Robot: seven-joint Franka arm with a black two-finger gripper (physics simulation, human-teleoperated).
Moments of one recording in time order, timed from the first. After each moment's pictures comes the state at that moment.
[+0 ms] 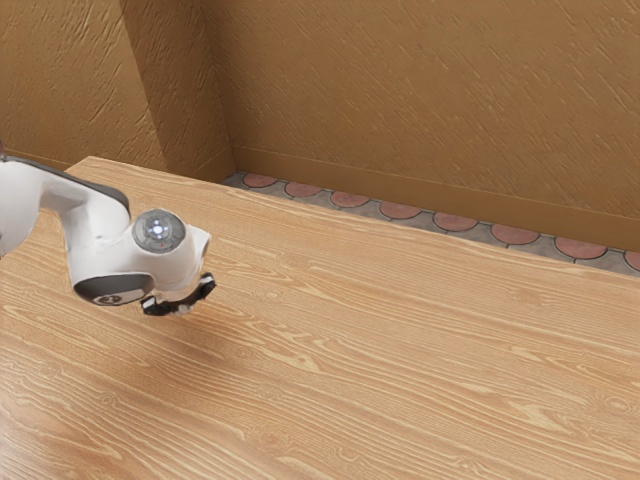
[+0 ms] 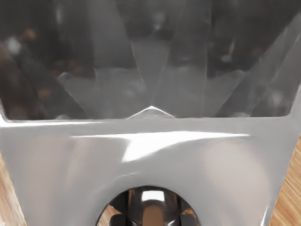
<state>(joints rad) -0.13 0.11 0.26 -2.39 1.02 2.74 -1.73</state>
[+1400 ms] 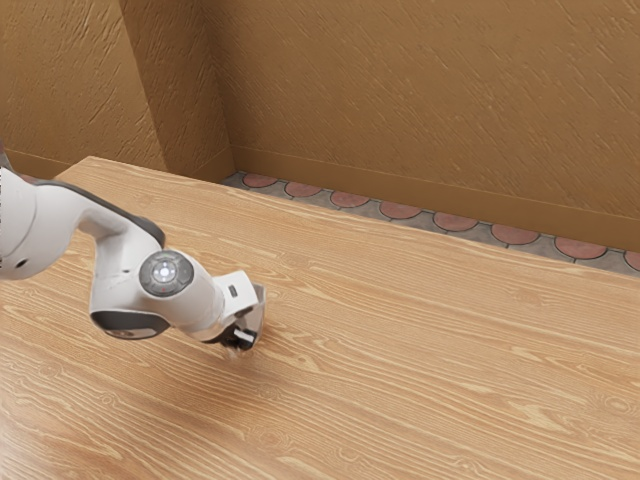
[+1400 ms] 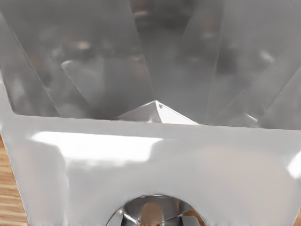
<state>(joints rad) -0.20 0.18 0.25 -2.44 1.13 3.00 -1.17</state>
